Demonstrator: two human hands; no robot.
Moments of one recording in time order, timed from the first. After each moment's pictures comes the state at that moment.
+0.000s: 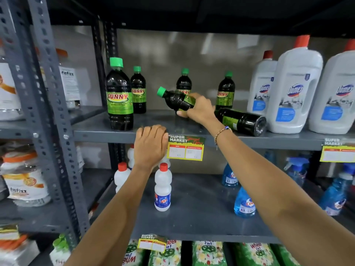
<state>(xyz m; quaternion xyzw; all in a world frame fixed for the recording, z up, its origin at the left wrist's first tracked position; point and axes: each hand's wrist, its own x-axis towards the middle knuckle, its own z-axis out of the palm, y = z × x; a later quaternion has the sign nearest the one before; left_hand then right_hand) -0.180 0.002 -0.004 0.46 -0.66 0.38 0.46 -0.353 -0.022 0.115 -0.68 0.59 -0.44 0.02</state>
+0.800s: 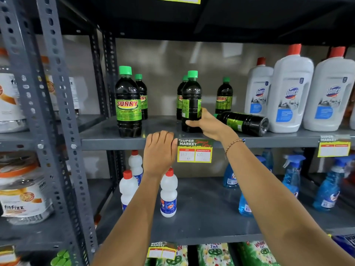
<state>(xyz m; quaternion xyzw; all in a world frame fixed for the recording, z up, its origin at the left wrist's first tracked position) -0.175 0.011 -0.003 0.46 -0.69 0.33 0.45 -0.353 -0.017 0.092 -0.64 0.50 -0.46 0.37</state>
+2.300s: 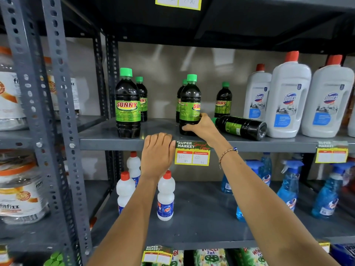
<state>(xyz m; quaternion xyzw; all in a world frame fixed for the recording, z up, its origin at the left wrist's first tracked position) -0.175 0.013 -0.004 0.46 -0.70 0.31 0.45 -0.343 -0.006 0.085 -0.62 0.57 -0.50 0.20</state>
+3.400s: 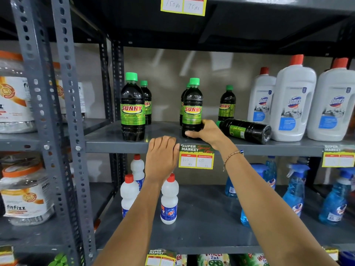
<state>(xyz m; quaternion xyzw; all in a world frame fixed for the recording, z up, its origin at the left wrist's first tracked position) -0.175 0.013 -0.004 0.45 -0.70 0.32 0.46 -0.348 -0.003 0.084 -0.65 0.54 -0.47 0.27</state>
